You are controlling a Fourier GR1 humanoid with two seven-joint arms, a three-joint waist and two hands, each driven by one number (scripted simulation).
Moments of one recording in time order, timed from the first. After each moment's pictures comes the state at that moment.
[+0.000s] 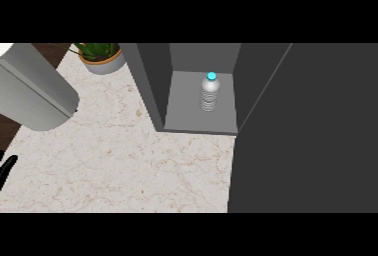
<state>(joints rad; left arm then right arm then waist) 0.47 0.90 -0.17 -1.92 0.93 0.01 -0.63 0.37 -0.44 0.23 -2.35 -0.79 0.70 0.28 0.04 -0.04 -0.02</state>
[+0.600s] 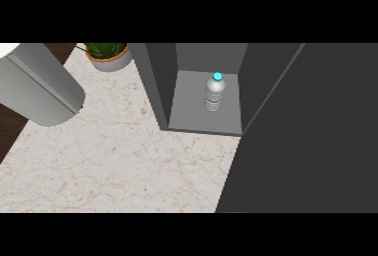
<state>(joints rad) 0.55 0.96 -0.08 -1.90 0.98 -0.10 -0.65 0.05 -0.32 0.43 -2.33 -0.75 0.42 0.44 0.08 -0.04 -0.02</state>
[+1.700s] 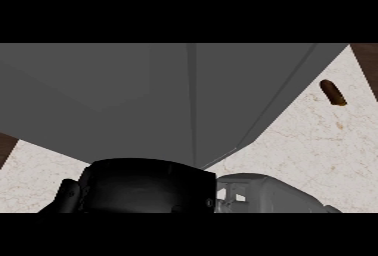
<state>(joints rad) 0.74 0.99 0.13 -1.82 1.04 -0.38 -0.72 -0.89 -0.01 0.58 -1.81 -0.82 0.00 0.68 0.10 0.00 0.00</state>
